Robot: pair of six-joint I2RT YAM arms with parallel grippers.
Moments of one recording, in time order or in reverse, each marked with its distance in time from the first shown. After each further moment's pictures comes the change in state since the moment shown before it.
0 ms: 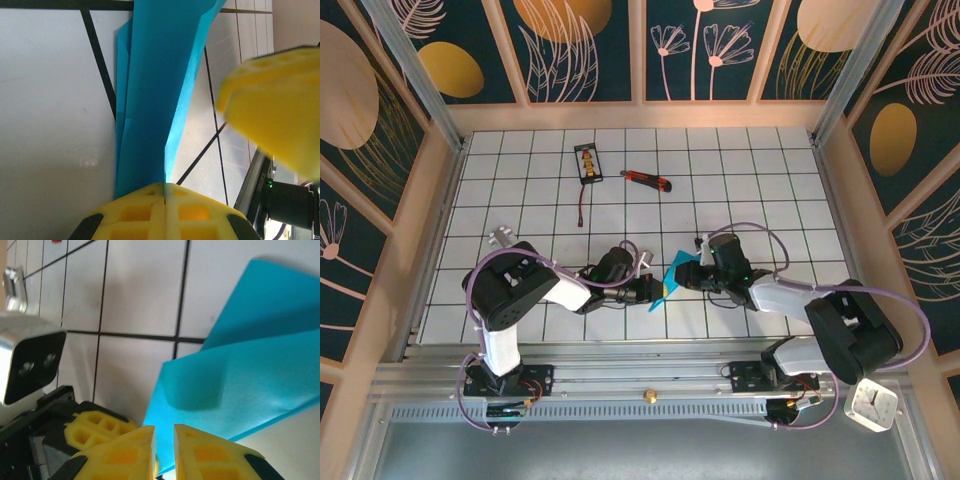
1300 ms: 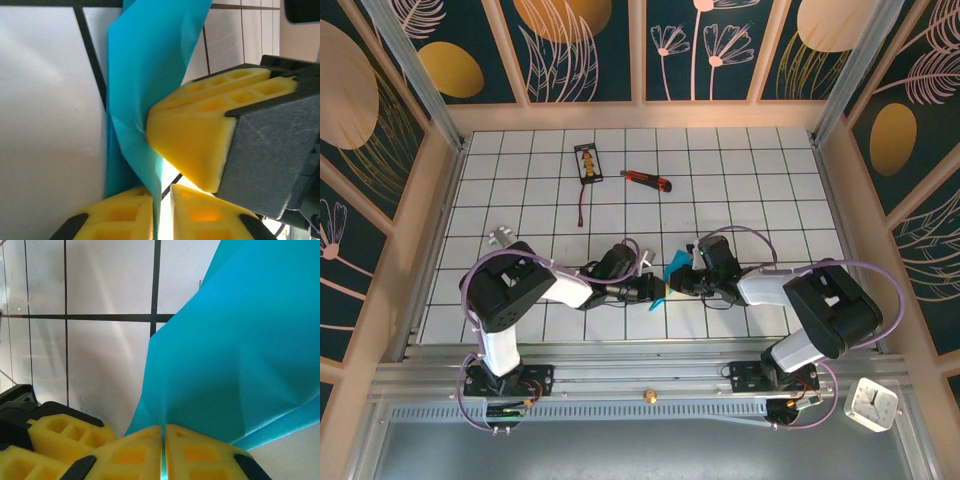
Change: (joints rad) left arm -0.003 -0.027 0.045 -0.115 0.002 0.003; right arm 0.014 0.150 0.031 0.019 -0.005 0.023
